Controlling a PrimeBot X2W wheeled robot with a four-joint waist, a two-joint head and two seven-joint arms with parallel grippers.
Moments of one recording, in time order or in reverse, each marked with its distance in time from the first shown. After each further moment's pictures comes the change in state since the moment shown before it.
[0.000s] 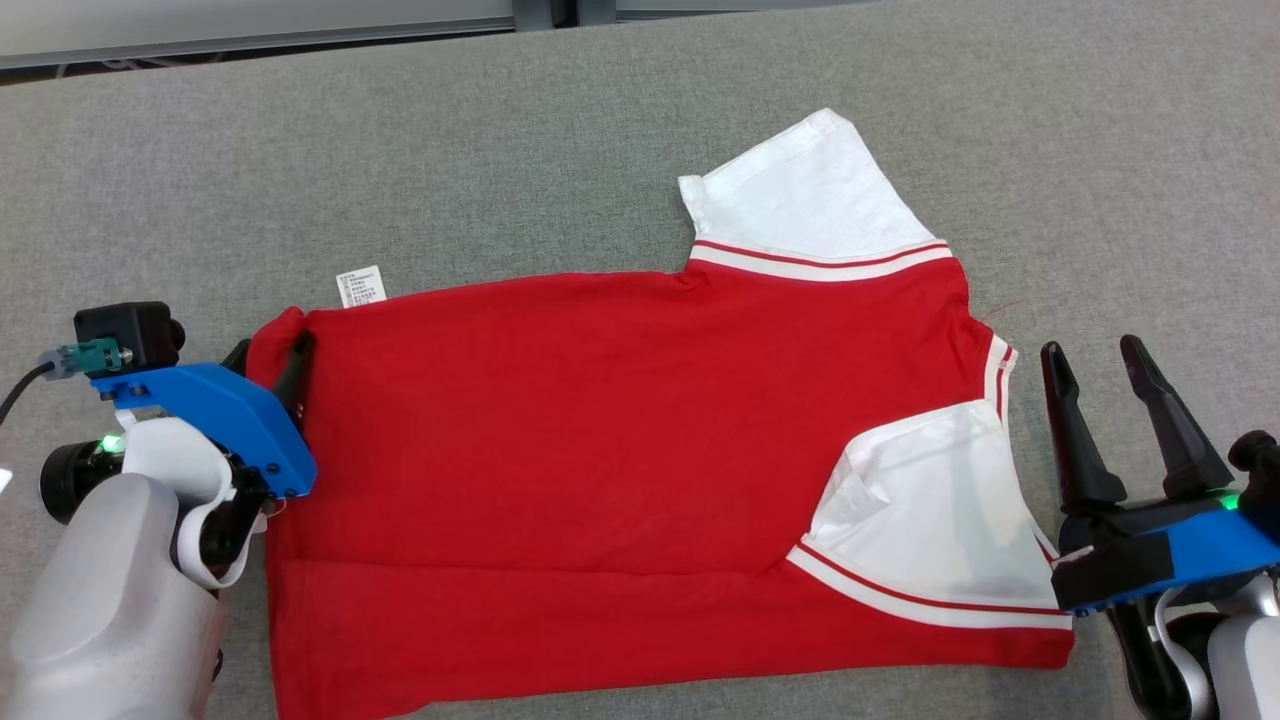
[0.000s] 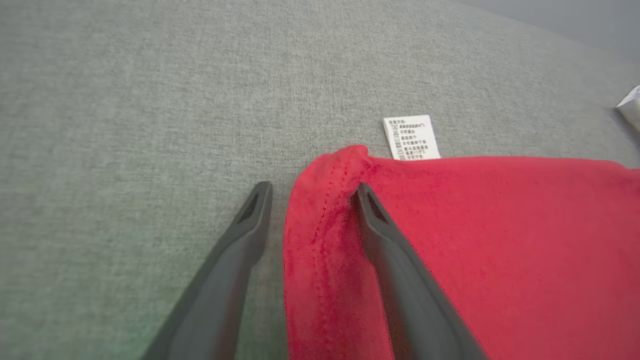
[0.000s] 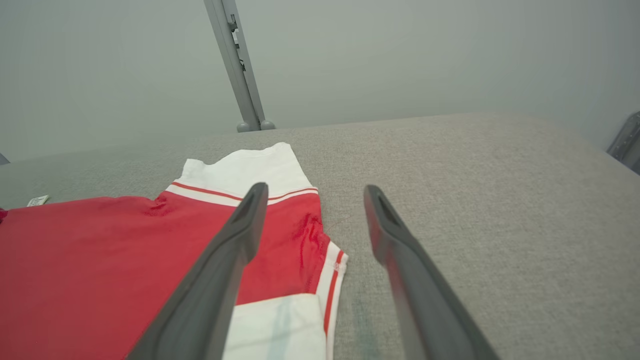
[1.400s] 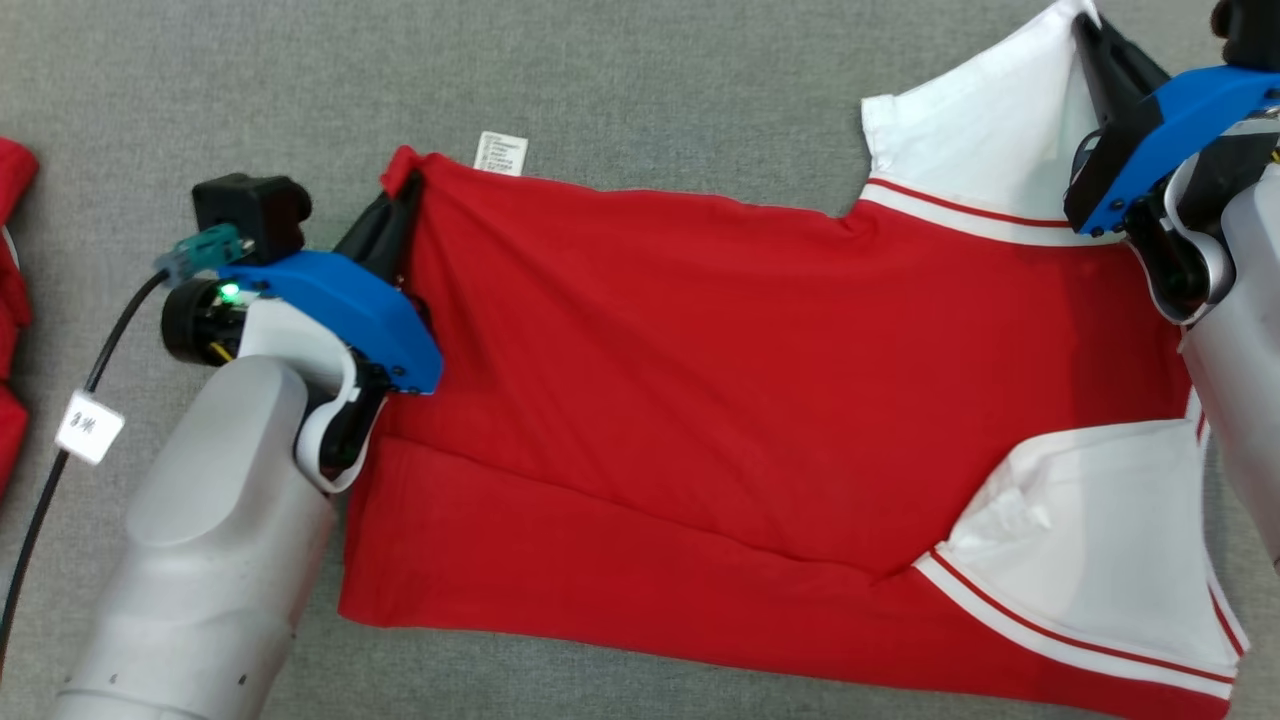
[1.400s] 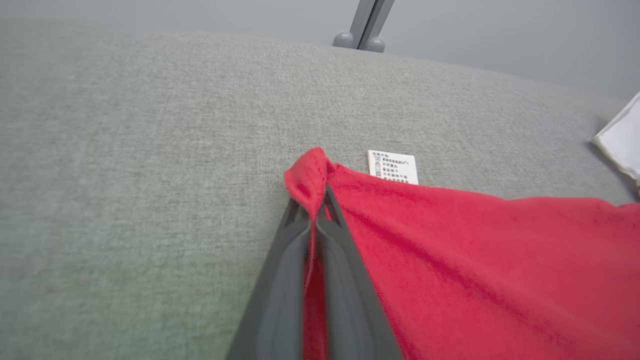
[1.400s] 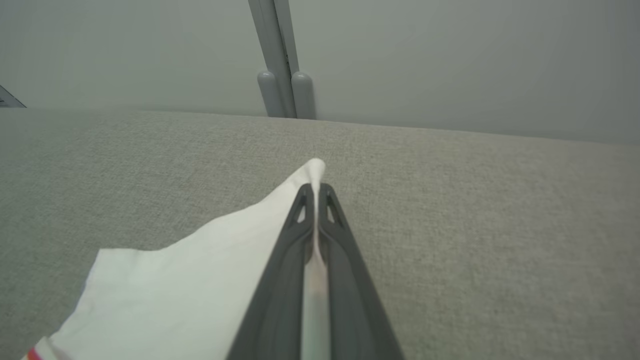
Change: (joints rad) left arm -0.210 -0.105 -0.193 0.045 0.003 -0.031 -0.254; right arm -0.942 -0.183 0.383 0.978 0.206 0.000 0.025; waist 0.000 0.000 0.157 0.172
